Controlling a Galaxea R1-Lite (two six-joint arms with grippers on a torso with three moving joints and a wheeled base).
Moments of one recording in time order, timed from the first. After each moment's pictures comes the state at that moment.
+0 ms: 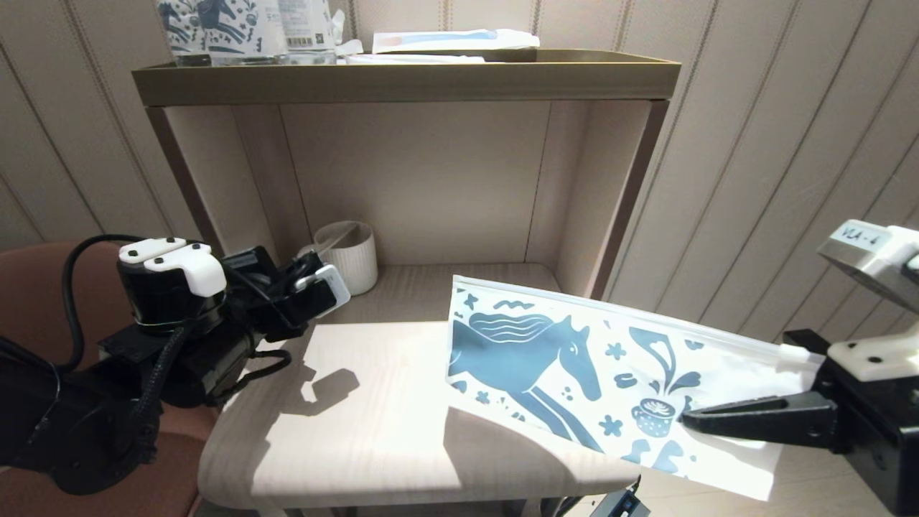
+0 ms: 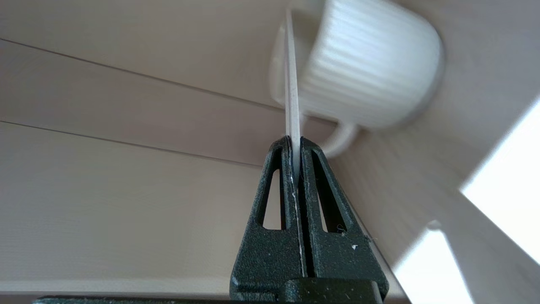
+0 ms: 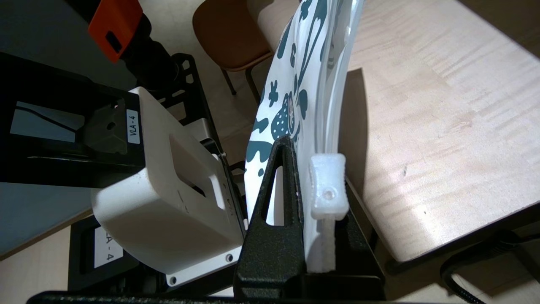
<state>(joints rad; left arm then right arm) -0.41 1.75 -0.61 -1.08 0.25 1.17 0.24 1.21 -0.87 0.21 0.96 -0.27</state>
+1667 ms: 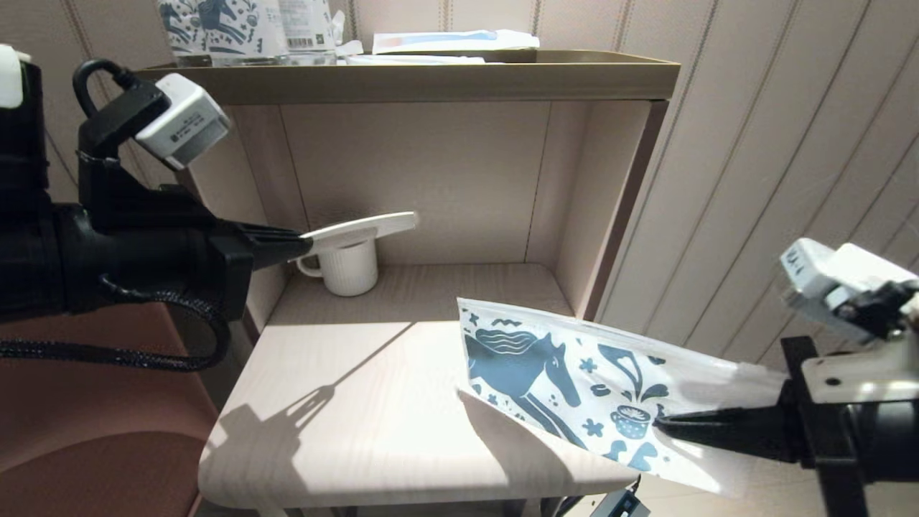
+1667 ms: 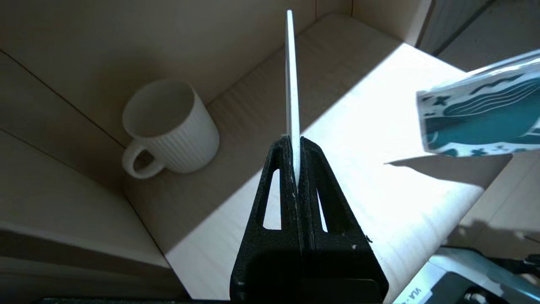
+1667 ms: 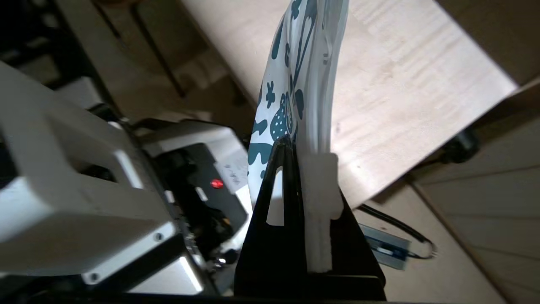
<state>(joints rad) -0.46 1.35 -1.10 0.04 -0.19 0.28 0.56 1.19 -0.92 0.27 0.34 -0.21</state>
